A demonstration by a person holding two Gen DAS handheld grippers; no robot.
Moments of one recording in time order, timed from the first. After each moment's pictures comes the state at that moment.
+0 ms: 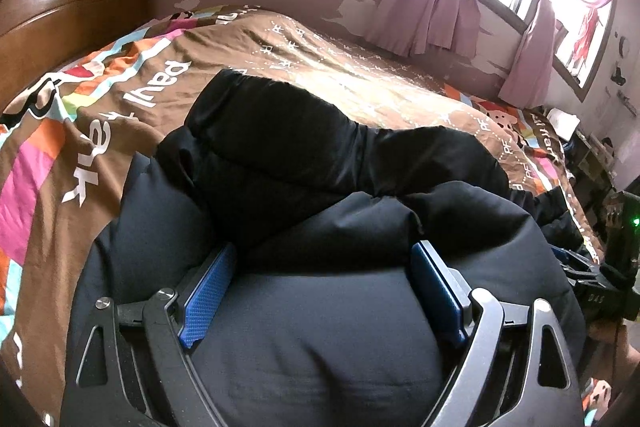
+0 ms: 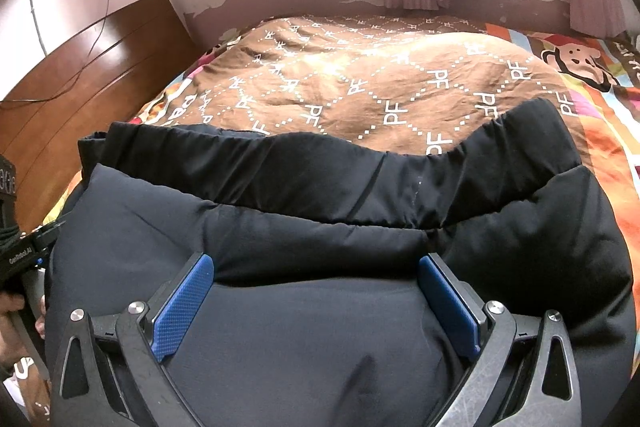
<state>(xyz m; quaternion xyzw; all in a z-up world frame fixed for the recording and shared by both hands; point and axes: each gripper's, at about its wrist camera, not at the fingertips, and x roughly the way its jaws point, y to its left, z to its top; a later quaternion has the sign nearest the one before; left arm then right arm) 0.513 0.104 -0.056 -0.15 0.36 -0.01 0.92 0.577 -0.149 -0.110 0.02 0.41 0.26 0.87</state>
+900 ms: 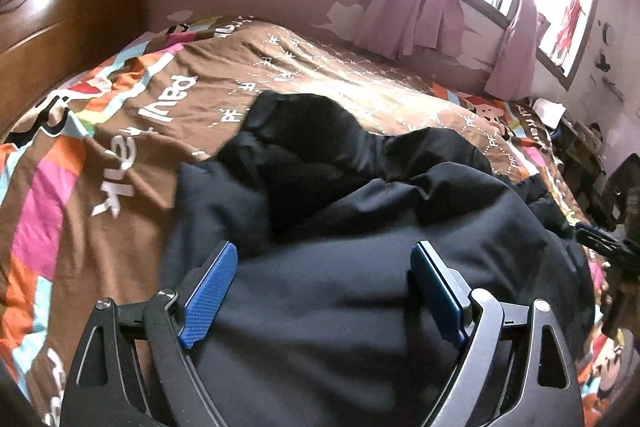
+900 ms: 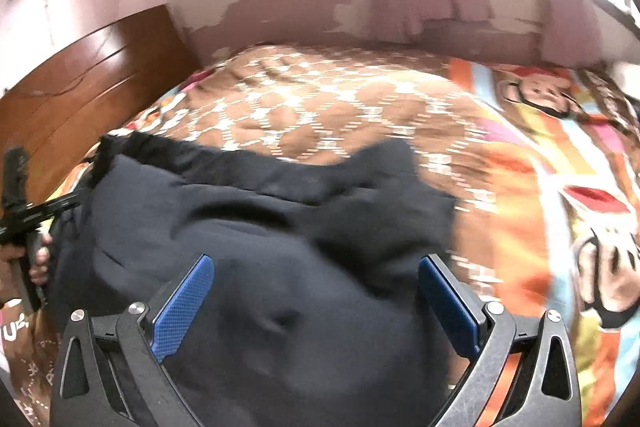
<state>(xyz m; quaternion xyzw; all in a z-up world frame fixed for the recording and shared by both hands) 0.474 0.140 -0.026 -0.13 0.36 -0.04 0.92 0.536 -0.254 -0.065 -0.01 0.37 0.23 0.90</state>
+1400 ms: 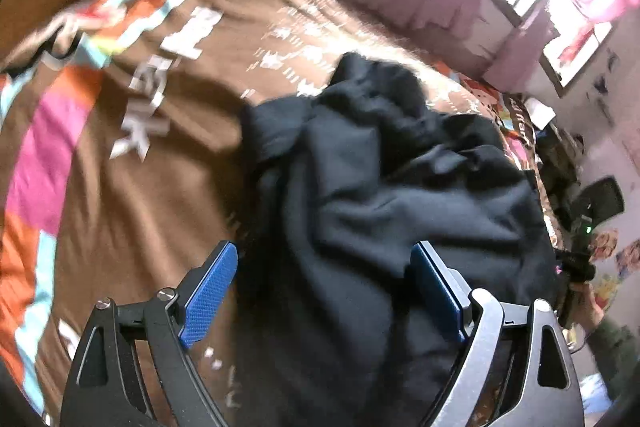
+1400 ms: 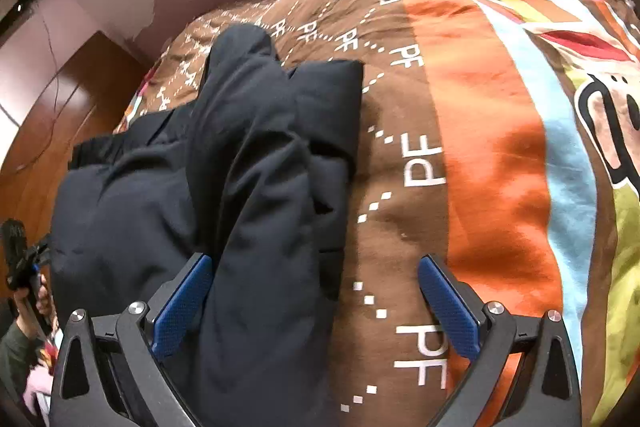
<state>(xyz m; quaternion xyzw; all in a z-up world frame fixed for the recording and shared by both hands) 0.464 0.218 -0.046 -0.22 0.45 -0.08 0.86 0.566 -0.320 -0.132 0.12 0.51 0.22 0.83</state>
